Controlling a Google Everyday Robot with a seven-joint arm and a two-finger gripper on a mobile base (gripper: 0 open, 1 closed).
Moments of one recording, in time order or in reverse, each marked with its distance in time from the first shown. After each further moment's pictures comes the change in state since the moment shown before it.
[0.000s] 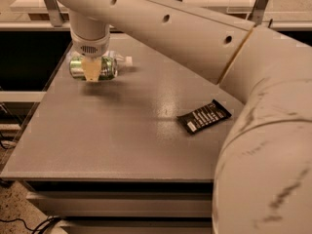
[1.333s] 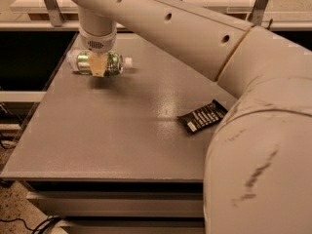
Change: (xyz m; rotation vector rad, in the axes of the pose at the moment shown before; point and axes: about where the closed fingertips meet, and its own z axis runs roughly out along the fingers) arm 0.016 -0.023 0.007 0.013 0.011 0.055
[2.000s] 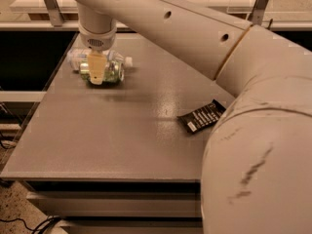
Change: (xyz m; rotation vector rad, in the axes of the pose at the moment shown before) arm -0.002 -0.003 -0.002 -0.001 -0.001 -0.007
